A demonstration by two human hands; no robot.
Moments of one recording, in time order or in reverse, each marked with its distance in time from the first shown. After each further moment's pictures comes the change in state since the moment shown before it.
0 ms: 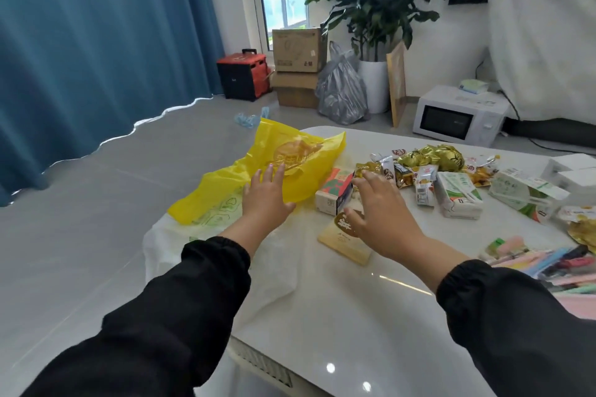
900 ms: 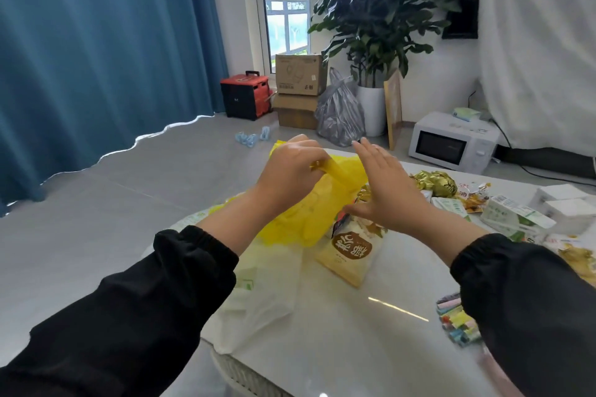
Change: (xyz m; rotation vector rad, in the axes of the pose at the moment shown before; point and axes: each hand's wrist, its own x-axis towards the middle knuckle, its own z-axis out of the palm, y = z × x) left_hand -0.010 0.045 -0.111 -0.386 0.655 0.719; right_hand 0.038 -0.003 -0.065 -0.060 0.033 -0.140
